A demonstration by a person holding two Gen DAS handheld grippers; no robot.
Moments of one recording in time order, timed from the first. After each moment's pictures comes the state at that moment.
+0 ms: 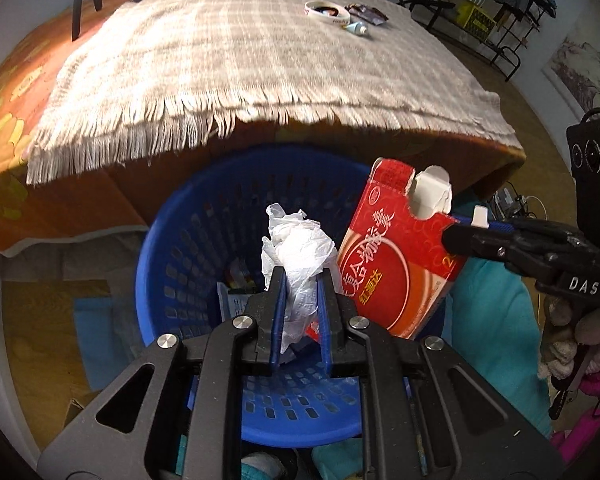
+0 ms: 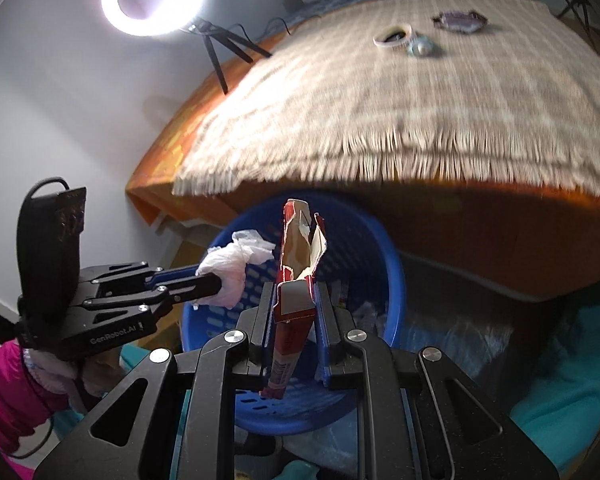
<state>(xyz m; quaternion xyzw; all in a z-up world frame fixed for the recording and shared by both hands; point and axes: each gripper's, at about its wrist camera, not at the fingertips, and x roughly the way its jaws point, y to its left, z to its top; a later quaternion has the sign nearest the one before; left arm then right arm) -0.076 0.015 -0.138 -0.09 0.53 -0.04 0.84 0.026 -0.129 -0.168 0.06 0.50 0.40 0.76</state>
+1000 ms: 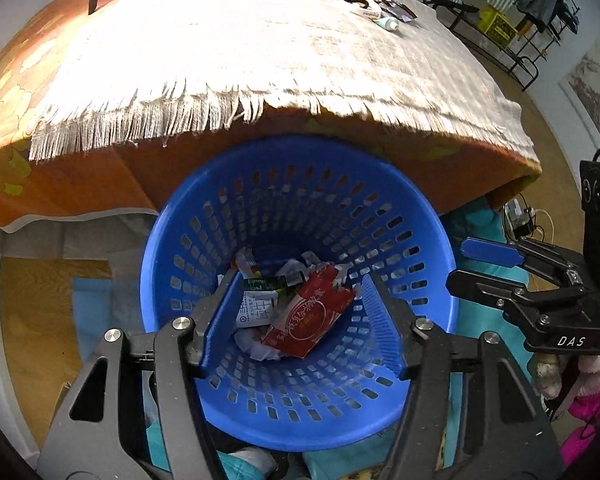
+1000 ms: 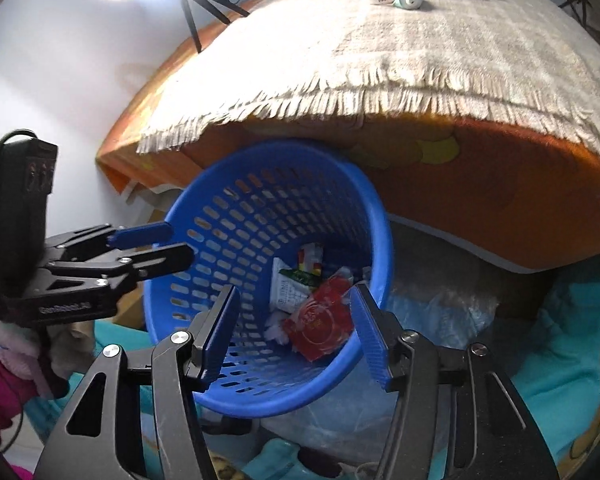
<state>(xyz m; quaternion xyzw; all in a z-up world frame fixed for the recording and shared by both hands) -0.068 0.029 -0.146 -0.12 0.55 -0.01 0.83 0.018 -0.122 -0.189 0.01 0.54 0.36 0.76</state>
